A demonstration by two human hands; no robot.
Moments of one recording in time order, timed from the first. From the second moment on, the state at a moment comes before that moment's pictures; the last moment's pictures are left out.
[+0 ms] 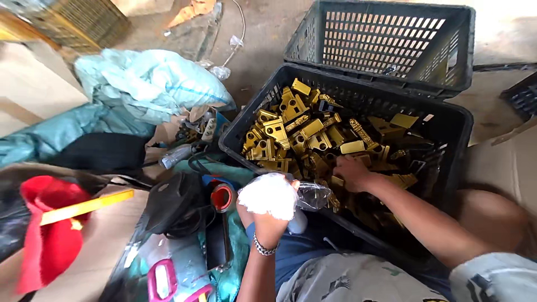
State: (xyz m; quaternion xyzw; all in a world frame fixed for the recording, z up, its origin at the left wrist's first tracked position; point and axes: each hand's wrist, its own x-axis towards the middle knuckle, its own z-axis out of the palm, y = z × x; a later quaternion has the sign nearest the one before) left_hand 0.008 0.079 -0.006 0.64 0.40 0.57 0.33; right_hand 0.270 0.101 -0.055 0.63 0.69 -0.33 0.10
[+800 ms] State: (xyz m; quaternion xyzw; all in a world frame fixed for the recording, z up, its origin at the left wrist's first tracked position) left_hand 0.067 0.059 0.009 0.59 0.38 0.54 0.46; right_hand 0.222 0.033 0.011 0.60 0.74 -0.23 -0.20
